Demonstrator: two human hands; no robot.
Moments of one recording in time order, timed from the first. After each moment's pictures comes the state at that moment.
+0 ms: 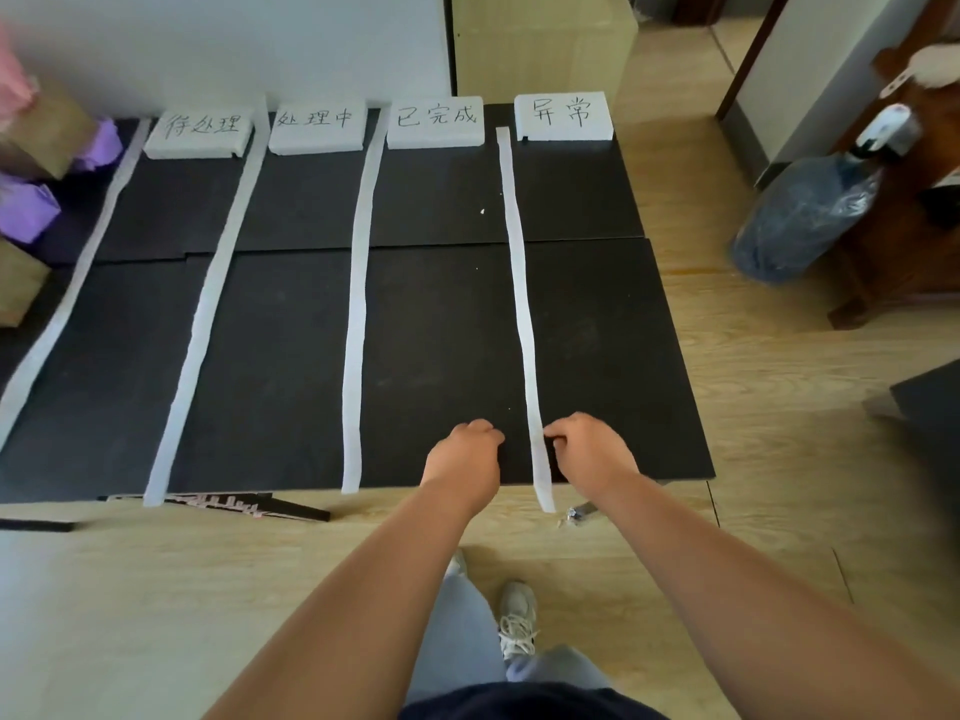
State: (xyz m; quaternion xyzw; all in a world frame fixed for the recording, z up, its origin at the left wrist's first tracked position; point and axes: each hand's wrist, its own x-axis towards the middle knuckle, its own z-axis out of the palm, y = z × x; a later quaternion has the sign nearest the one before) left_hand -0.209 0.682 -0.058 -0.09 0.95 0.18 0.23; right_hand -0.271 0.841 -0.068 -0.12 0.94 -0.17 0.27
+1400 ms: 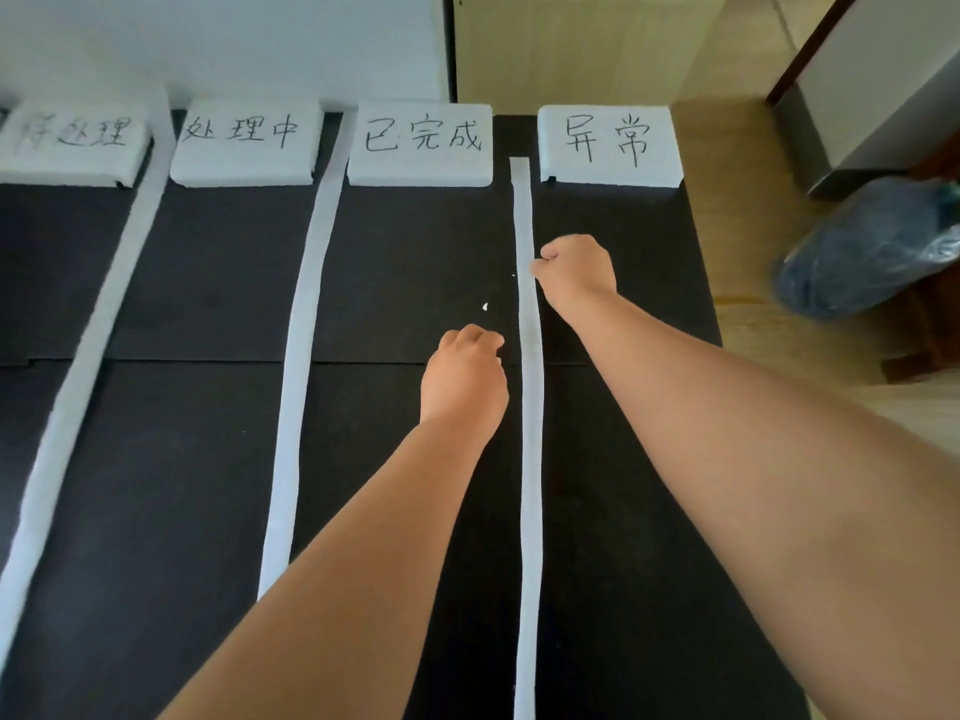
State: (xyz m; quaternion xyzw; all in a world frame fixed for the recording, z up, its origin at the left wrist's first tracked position) left_hand -0.529 0.587 -0.088 -0.21 0.95 0.25 0.05; right_hand -0.671 0.664 -0.082 -0.02 0.95 -0.29 0.15
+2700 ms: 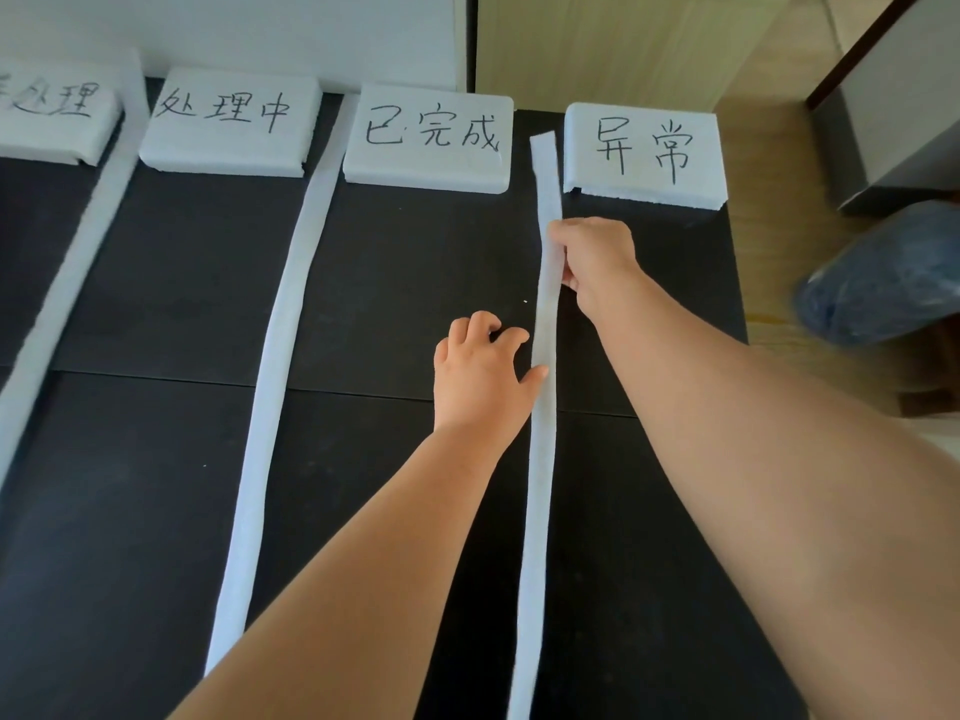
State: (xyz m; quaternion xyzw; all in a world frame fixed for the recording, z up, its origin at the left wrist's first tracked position) left_hand -0.581 0.583 -0.119 -0.20 0.95 0.23 0.02; right_hand -0.746 0.633 -0.089 0.20 0.80 -0.52 0.23
